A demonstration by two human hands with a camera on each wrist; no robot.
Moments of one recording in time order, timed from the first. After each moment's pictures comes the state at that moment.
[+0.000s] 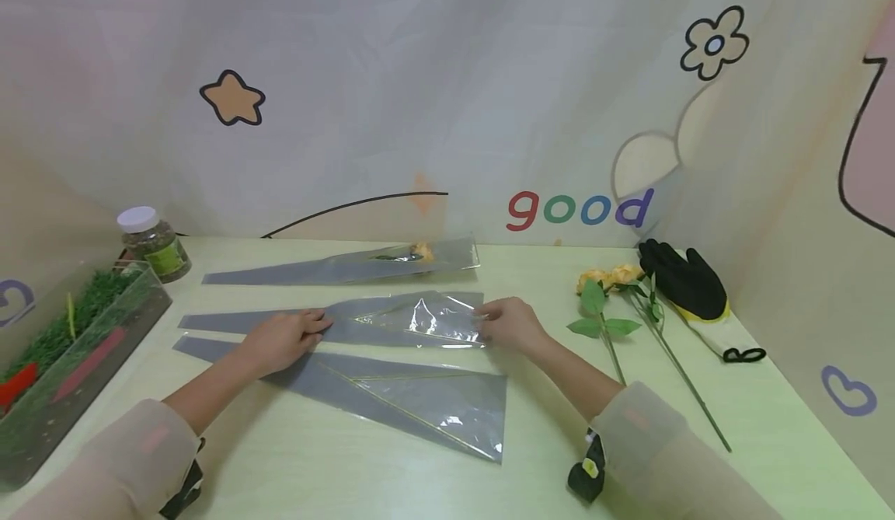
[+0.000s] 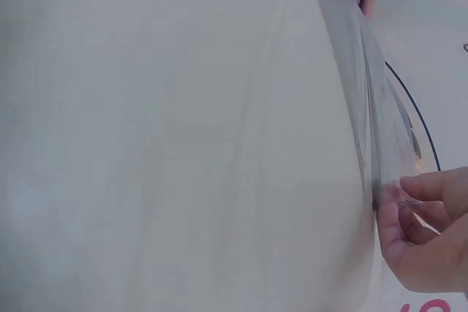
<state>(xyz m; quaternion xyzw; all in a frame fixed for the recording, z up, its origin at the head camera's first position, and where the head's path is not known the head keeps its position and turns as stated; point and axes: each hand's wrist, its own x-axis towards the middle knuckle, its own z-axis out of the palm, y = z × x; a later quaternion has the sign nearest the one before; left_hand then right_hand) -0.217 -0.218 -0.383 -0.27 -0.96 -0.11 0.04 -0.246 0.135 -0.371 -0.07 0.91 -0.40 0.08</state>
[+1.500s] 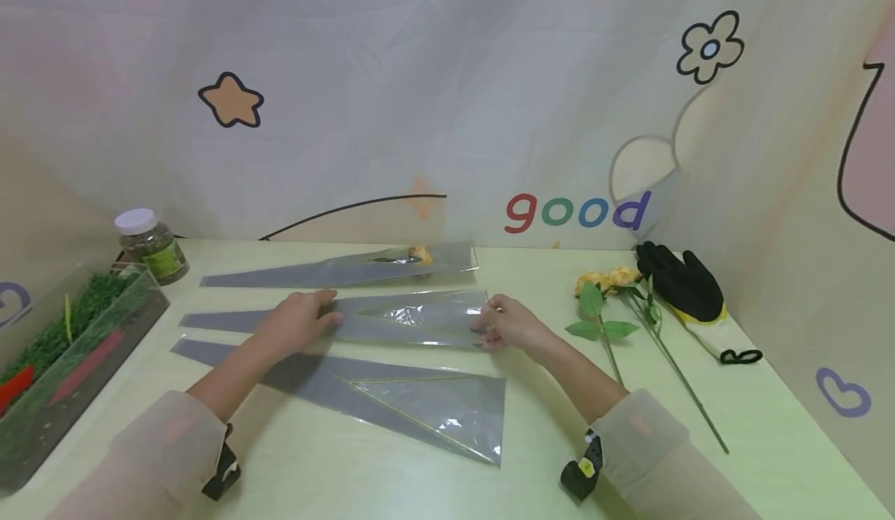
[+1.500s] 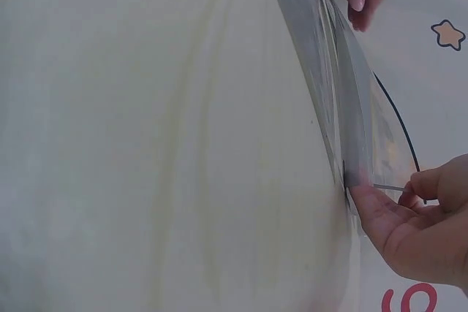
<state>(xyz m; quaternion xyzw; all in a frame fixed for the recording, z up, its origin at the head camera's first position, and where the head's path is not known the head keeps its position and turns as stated) -0.234 -0.190 -0.364 -0.18 -0.96 -0.20 0.02 -0.244 0.140 -0.364 -0.03 0.81 -0.56 0.18</state>
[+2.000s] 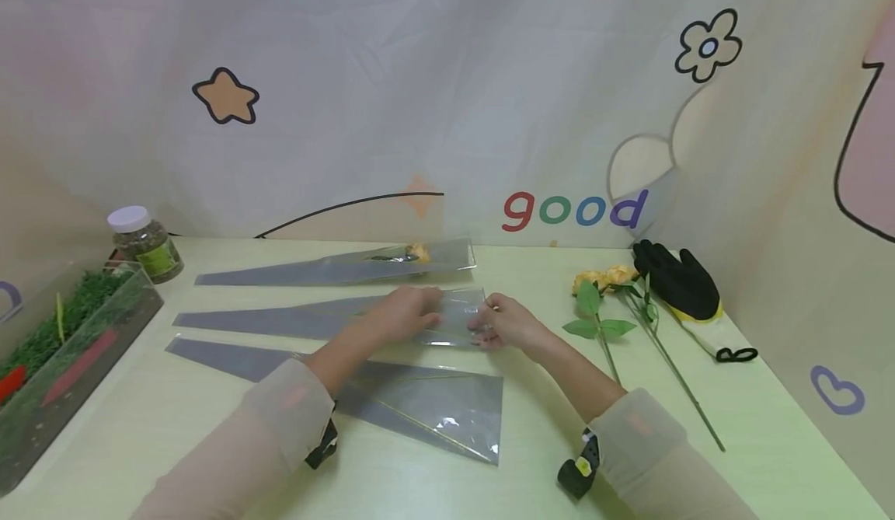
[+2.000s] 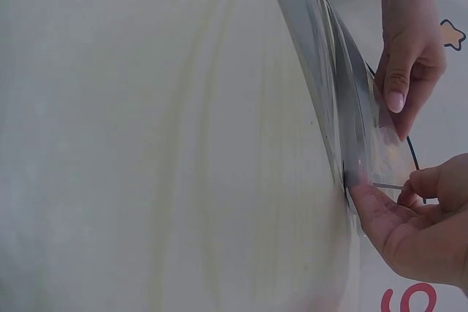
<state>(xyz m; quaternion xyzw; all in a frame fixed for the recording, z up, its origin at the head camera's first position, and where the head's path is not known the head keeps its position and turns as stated) -0.254 -0.066 -0.358 -0.31 -0.92 -0.23 0.00 -0.242 0.137 -0.361 -0.02 0.81 -0.55 0.18</state>
